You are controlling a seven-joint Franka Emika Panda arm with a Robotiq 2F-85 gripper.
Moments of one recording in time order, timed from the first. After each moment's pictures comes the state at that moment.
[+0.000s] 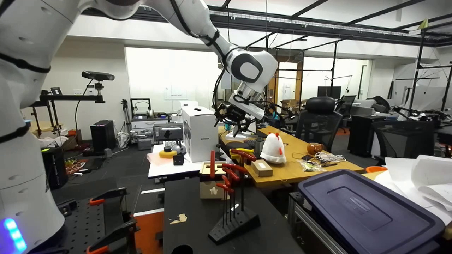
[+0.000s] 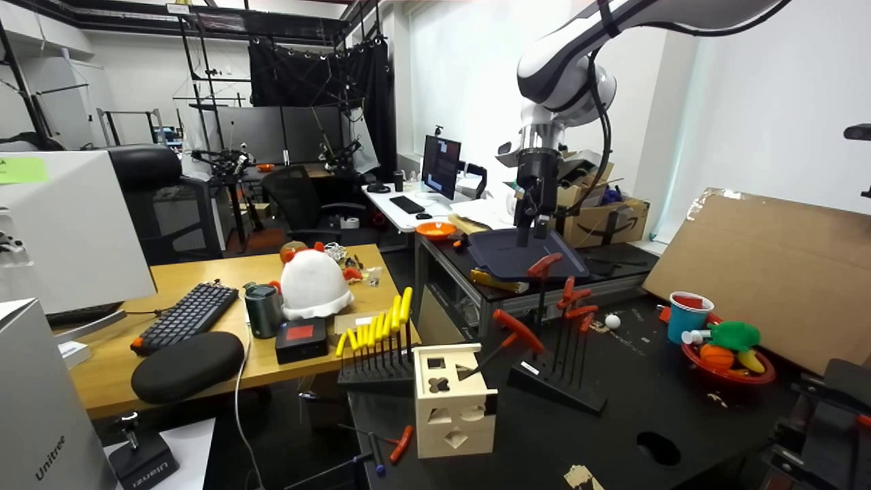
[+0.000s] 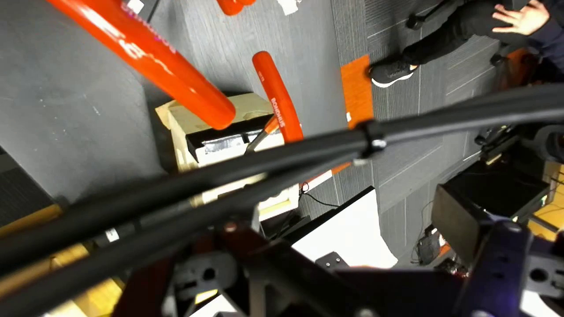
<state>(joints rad) -0.13 0.57 0.08 -1.59 0.39 1.81 -1.16</state>
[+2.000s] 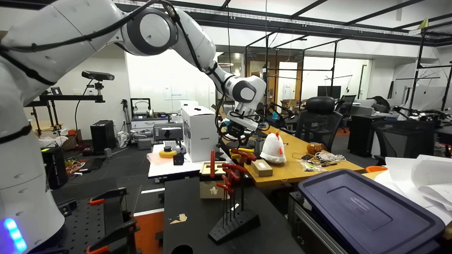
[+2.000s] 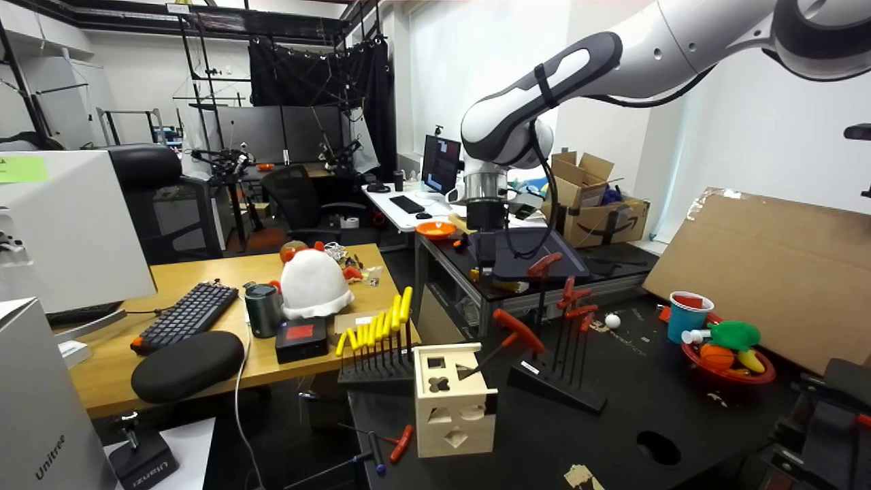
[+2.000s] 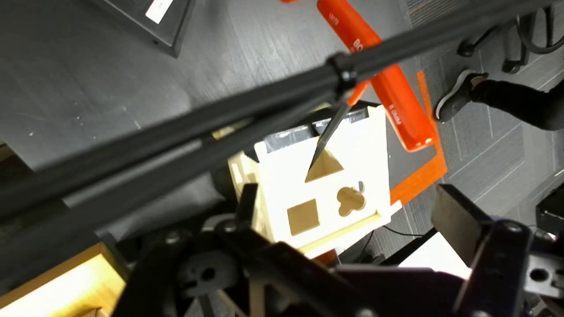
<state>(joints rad) -0.02 0.88 0.12 -1.29 0.20 1.88 -0.82</state>
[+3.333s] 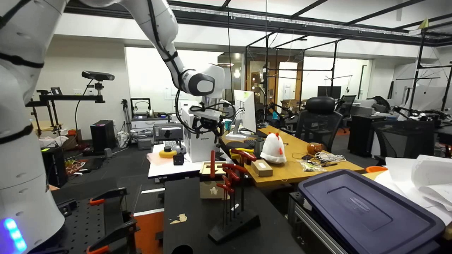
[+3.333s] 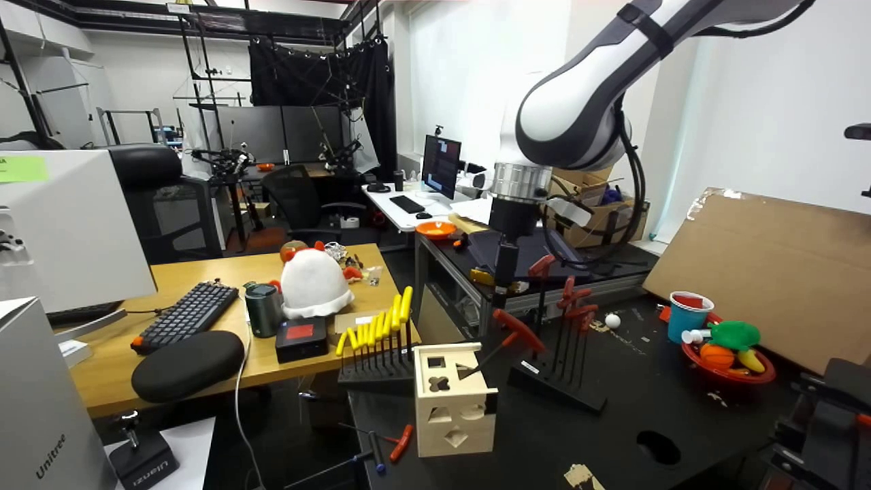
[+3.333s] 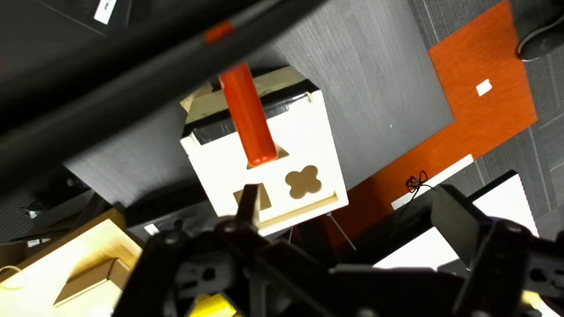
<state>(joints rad) 0.04 0.42 0.21 -2.04 0.18 2.48 -0.60</state>
